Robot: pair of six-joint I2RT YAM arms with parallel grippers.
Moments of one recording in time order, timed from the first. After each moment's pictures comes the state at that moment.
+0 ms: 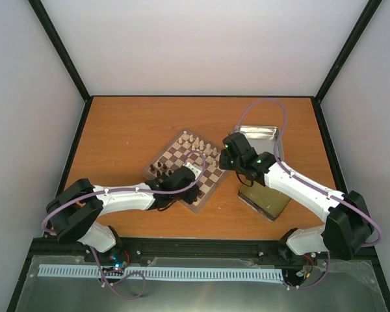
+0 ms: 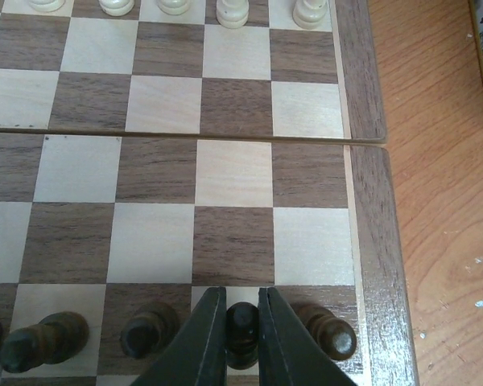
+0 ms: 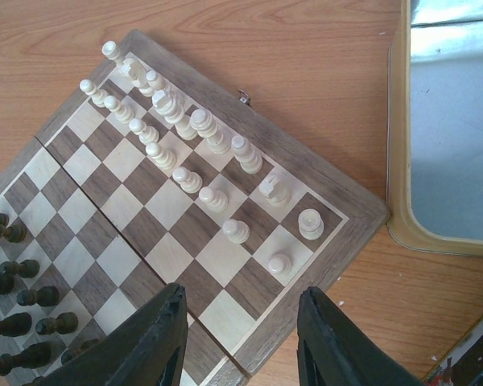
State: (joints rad) left arm -0.95 1.48 0.68 -0.03 -0.16 -0.29; right arm 0.70 1.35 0.99 -0.49 0.22 0.62
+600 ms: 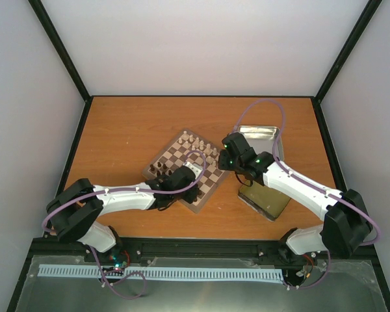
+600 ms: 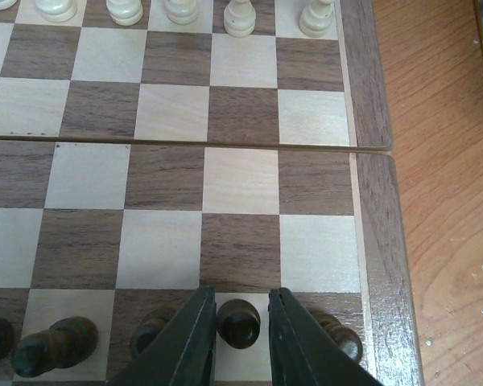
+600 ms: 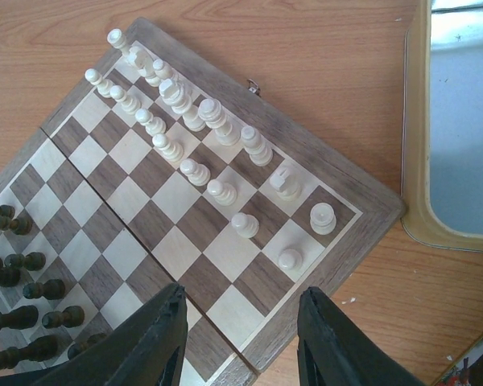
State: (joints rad) left arm -0.95 1.49 0.68 -0.03 -0.17 -0.29; right arm 0.69 1.36 0.99 -0.48 0.19 0.63
